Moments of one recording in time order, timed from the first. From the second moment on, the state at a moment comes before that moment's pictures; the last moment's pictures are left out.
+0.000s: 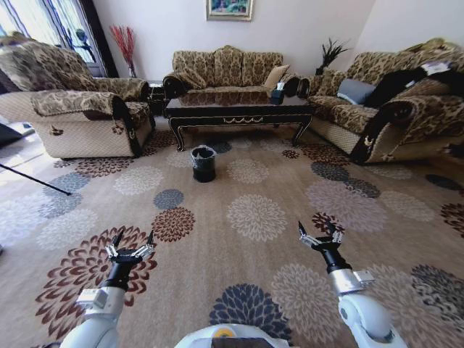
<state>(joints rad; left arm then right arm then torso) 1.86 -1.11 -0.71 -2.25 -0.39 -0.15 -0.18 -1.64 1.17 0.76 2.00 0.38 0.23 -0.09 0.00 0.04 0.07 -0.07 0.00</state>
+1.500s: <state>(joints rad) 1.86 -1.11 -0.71 -2.25 -0.39 -0.15 -0.18 -1.64 1.17 0.76 2.00 0.38 0.23 -0.09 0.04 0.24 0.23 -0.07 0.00</state>
